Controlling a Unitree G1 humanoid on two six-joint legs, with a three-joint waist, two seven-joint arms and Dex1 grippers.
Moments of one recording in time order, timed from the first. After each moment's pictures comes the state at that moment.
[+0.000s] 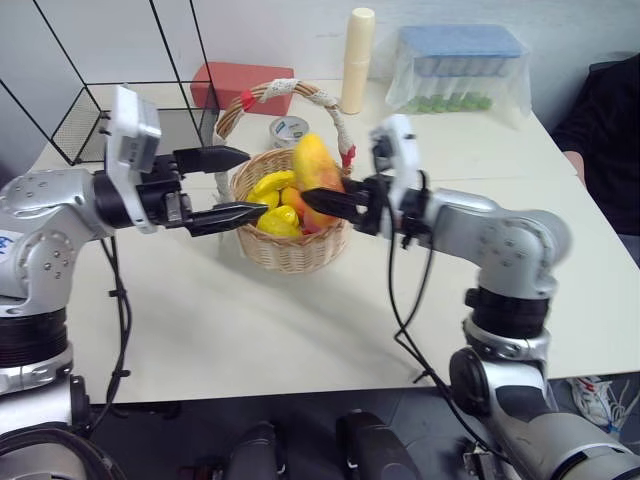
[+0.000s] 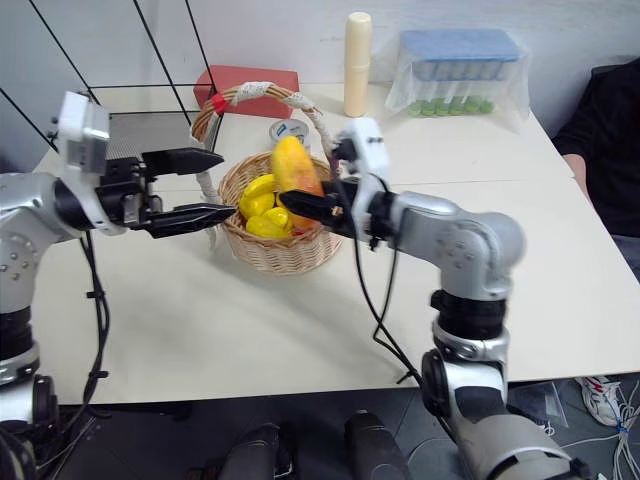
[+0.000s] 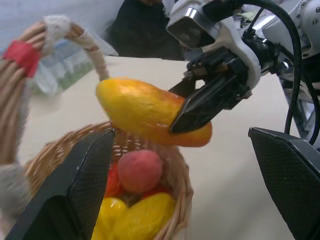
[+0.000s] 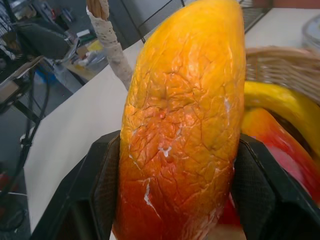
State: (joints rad) left arm -0.66 0.86 0.23 -0.18 -0.70 0.72 -1.04; right arm -0.96 -0.12 -0.09 -0.11 0.63 1.25 0.37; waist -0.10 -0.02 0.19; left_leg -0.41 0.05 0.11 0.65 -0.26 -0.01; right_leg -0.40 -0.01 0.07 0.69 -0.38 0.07
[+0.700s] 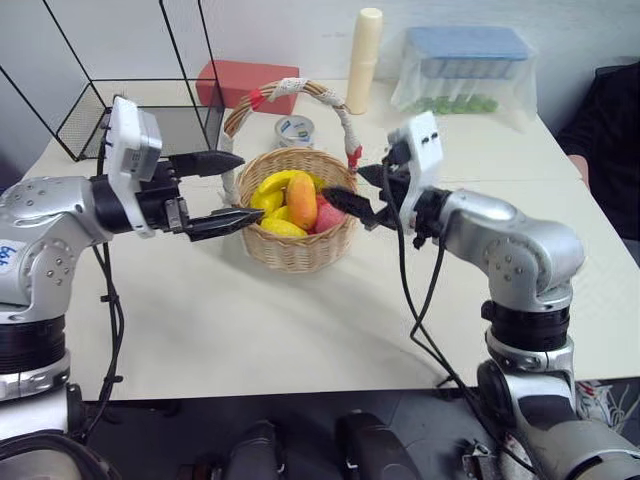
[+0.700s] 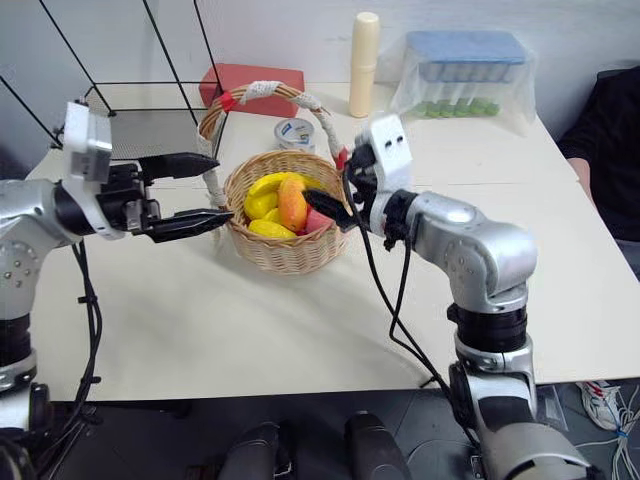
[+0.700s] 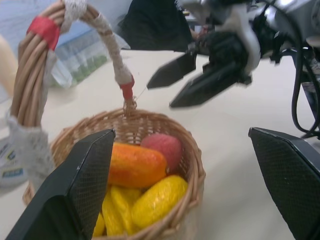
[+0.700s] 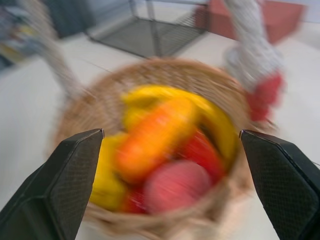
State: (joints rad) left arm -0.68 0.82 0.19 -0.15 -0.66 0.64 -1.00; right arm -0.80 -0.33 0.02 -0.27 0.46 1.03 0.33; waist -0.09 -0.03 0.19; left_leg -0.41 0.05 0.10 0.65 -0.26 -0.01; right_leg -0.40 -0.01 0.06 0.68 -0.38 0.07
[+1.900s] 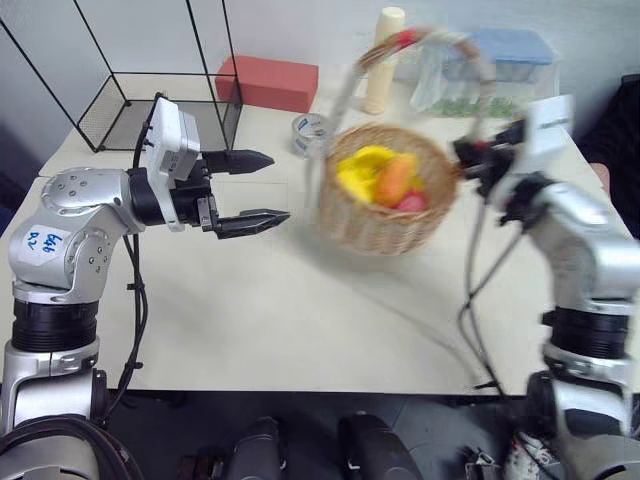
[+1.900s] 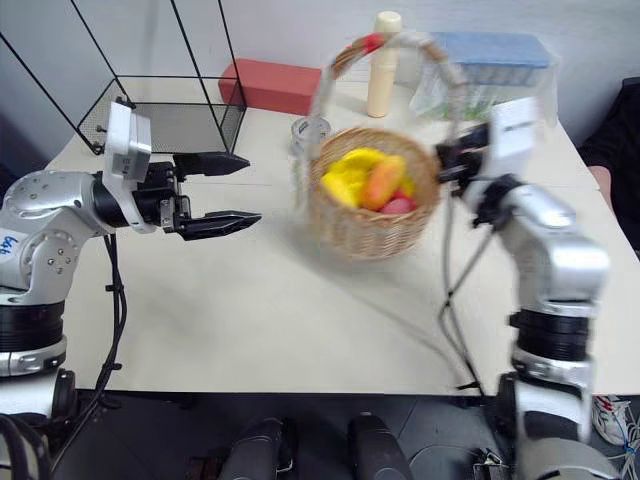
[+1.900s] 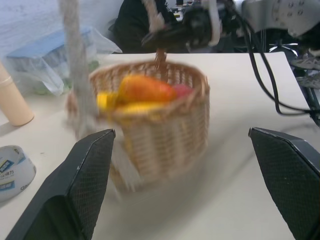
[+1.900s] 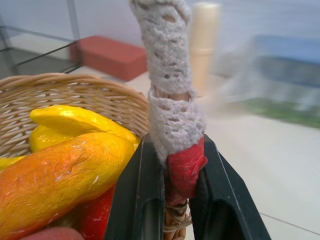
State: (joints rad) left arm -0.74 0.75 0.09 -0.09 -0.60 0.56 -1.06; right arm -0.66 -0.65 -0.40 -0.15 0.41 0.79 0.42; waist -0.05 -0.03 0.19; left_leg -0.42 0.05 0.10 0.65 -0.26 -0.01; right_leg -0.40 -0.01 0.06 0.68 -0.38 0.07
